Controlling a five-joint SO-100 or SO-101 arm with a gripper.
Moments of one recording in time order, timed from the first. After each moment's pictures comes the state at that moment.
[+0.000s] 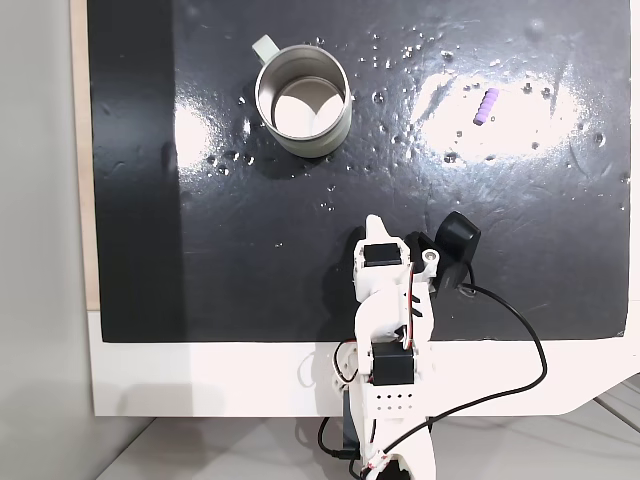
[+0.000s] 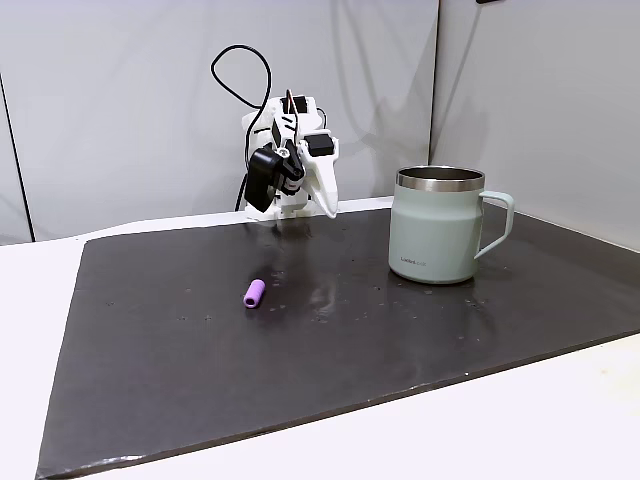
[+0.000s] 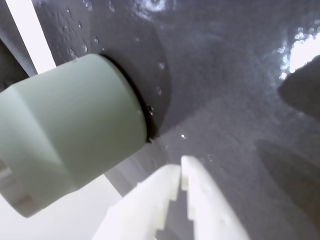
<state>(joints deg) -3.3 189.4 175.8 51.9 0.4</state>
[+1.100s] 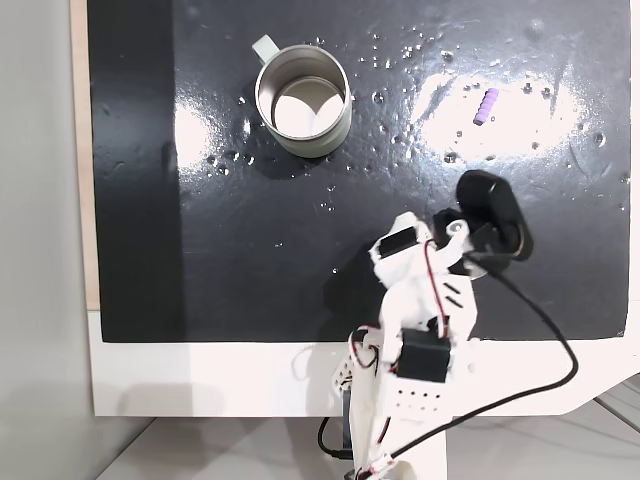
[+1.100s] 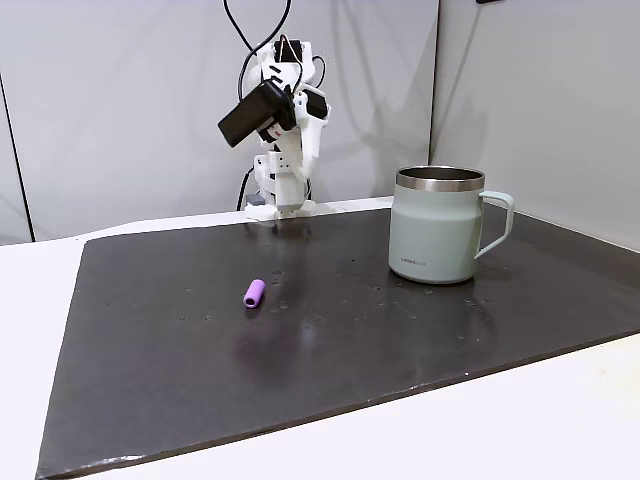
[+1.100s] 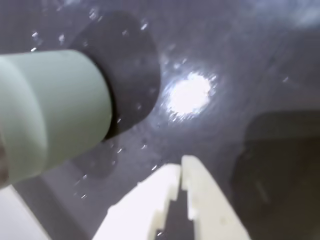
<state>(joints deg) 8.1 153.4 140.8 63.1 -40.0</state>
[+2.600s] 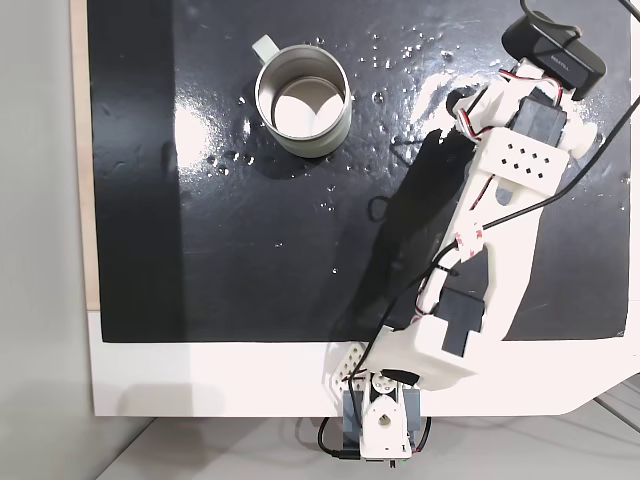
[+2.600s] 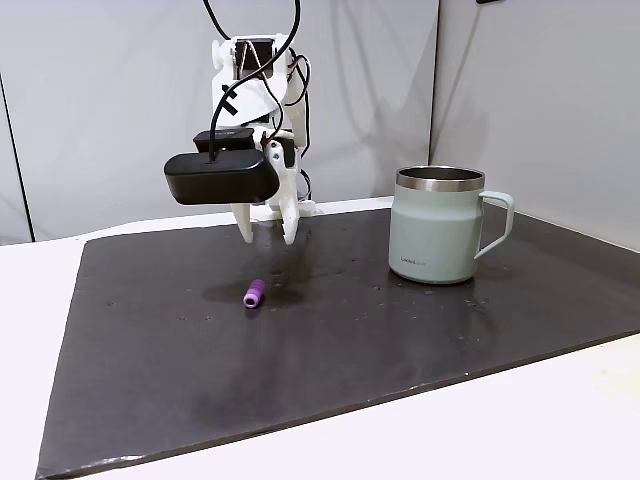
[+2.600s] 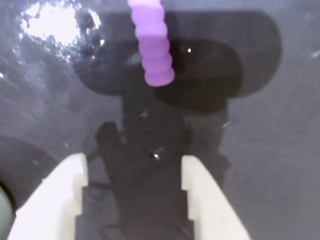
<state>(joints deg) 18.7 67.1 61.9 79.4 -77.1</state>
